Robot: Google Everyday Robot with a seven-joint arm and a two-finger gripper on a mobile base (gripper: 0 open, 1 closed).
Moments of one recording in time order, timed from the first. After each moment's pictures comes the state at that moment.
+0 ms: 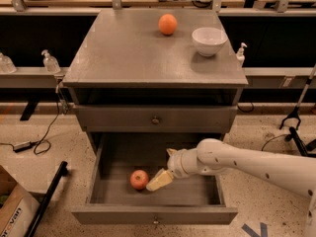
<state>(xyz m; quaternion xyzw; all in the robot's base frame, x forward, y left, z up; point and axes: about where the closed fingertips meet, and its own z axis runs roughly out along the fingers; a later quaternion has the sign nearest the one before) 0.564 -0.015 0.493 -0.46 0.79 0.24 0.32</state>
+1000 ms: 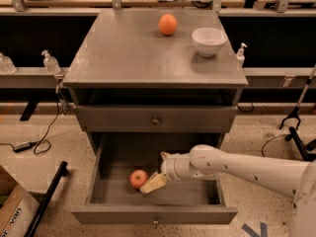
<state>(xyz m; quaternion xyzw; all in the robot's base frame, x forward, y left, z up) 0.568 0.009 0.464 -0.46 0.78 0.26 0.33</state>
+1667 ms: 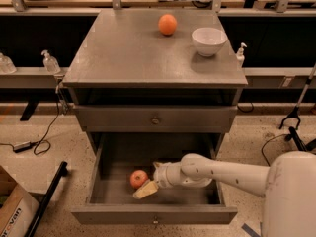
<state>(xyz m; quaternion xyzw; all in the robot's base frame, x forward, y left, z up) 0.573 0.045 0.388 -0.44 0.78 0.31 0.31</state>
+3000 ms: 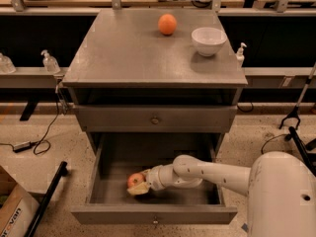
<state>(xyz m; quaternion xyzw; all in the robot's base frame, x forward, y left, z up) 0.571 0.080 0.358 -0.44 0.77 0.36 0.29</state>
